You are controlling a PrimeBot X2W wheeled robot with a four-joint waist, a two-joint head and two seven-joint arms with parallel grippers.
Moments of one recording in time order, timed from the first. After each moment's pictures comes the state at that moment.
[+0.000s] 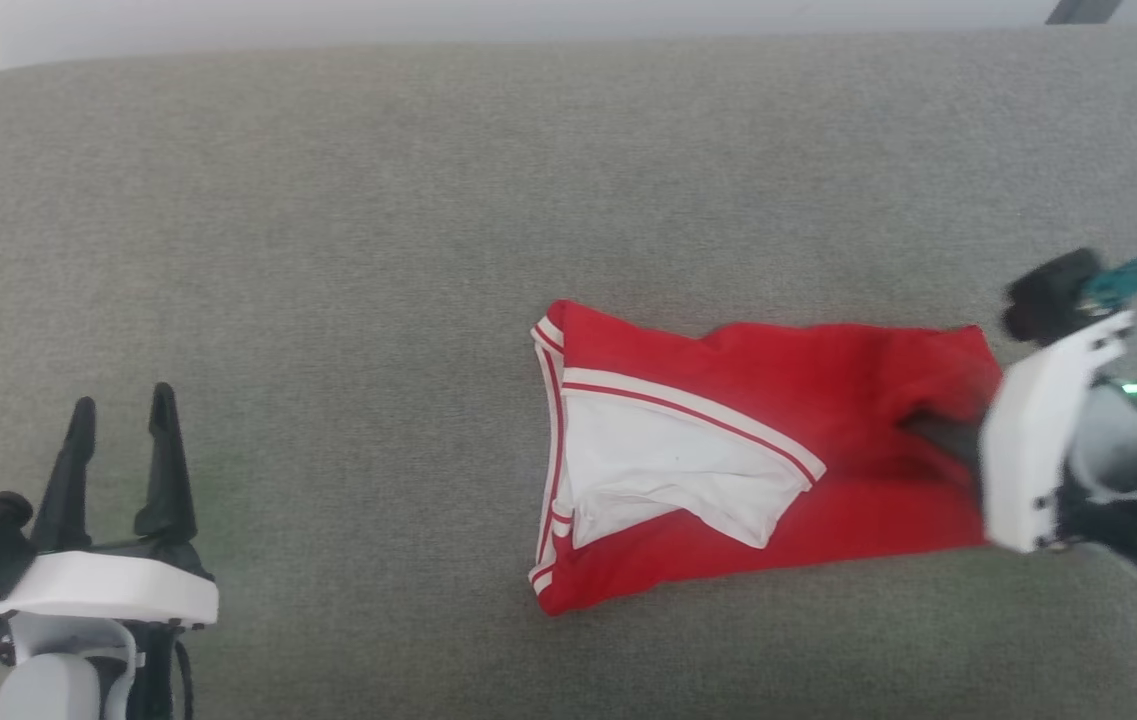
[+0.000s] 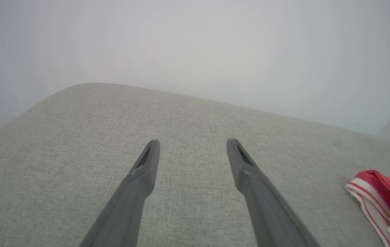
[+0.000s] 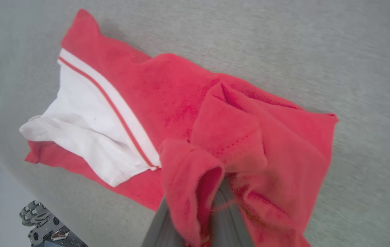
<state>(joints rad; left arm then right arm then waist) -0.15 0.20 0.17 0.23 -0.41 -0.13 -0.26 -0.41 -0.51 0.28 -0.01 0.81 0.13 0.86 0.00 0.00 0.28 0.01</state>
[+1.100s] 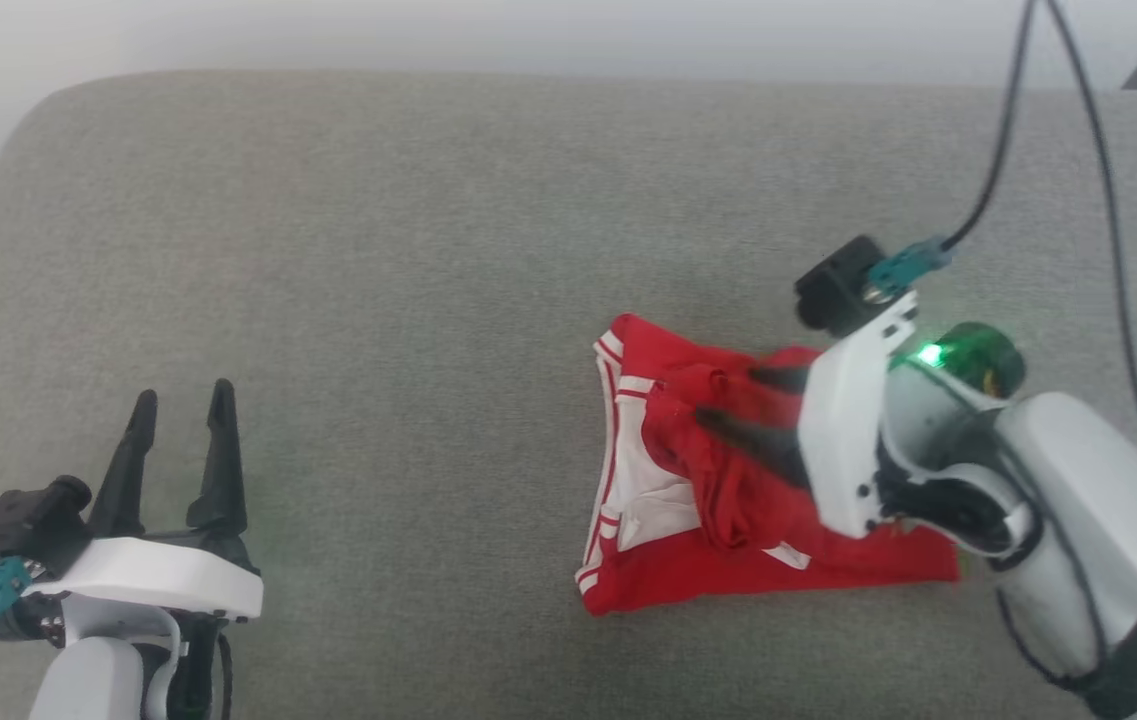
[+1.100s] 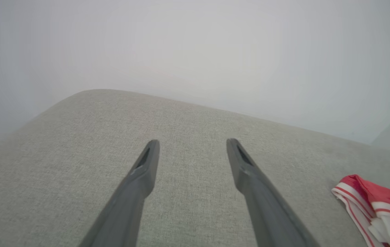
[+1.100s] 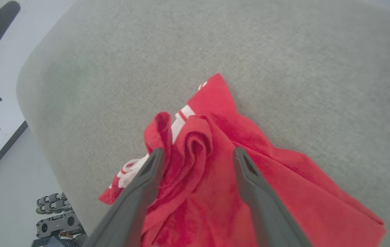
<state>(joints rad) -0.19 0.19 0.09 0.28 -0.43 -0.13 -0.26 -0.62 -0.40 0.60 0.14 0.83 0.13 0.71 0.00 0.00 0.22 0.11</state>
